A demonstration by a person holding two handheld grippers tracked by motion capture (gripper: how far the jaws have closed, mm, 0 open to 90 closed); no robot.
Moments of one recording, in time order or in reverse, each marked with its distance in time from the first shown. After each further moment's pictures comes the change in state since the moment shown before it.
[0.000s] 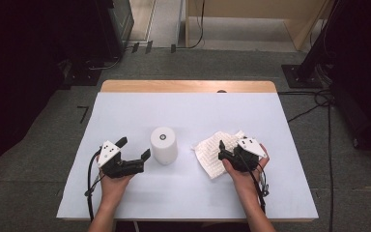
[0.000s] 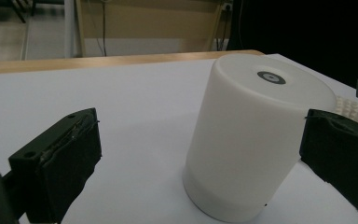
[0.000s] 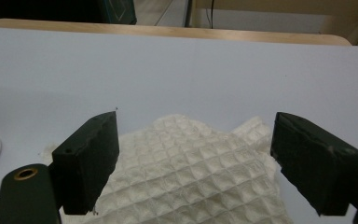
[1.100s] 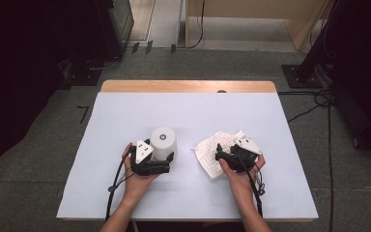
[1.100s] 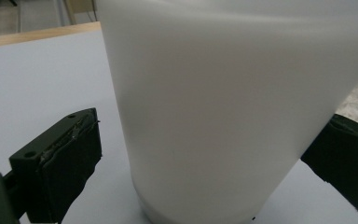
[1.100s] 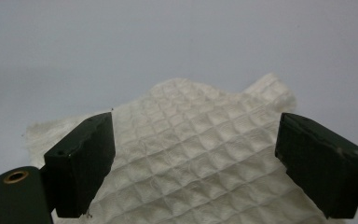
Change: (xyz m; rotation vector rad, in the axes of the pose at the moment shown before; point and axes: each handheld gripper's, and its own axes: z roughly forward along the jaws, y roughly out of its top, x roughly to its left) left arm -0.042 -0.022 0.060 0.141 0.030 0.113; right arm 0.004 -0.010 0.016 0.132 -0.029 0.070
